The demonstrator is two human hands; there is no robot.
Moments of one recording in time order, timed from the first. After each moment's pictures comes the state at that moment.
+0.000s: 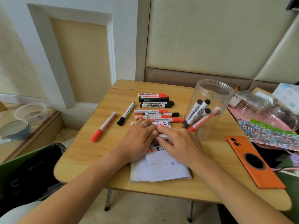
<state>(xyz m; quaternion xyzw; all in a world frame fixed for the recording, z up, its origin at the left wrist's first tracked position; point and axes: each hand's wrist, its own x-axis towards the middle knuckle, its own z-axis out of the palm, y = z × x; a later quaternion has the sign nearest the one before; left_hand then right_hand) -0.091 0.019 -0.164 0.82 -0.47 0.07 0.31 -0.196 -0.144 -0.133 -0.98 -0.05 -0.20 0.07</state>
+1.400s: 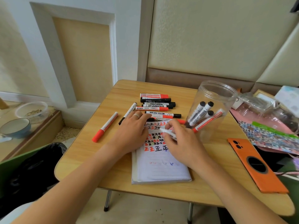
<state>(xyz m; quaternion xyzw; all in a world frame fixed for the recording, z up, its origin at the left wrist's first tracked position) -0.077 0.028 -0.140 0.89 -0.38 0.09 0.23 -0.194 -0.139 -0.126 -0.96 0.05 -0.15 0.25</state>
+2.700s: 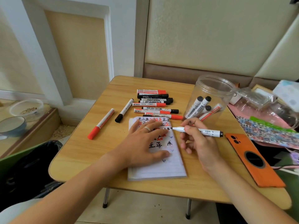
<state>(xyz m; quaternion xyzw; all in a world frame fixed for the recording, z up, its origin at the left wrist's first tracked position) -0.114 0.023 -0.152 0.85 -0.48 -0.03 0.20 -0.222 -0.168 -0.134 -0.71 0.10 -0.19 0.67</state>
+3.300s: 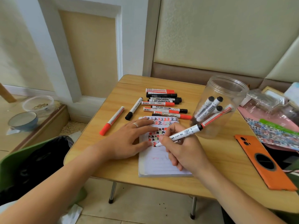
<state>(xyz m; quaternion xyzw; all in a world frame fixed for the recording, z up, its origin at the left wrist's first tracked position) -0.085 0.081 -0.148 0.84 -0.48 -0.08 0.23 -0.216 -0.103 -0.128 -0.79 0.07 -0.11 0.60</state>
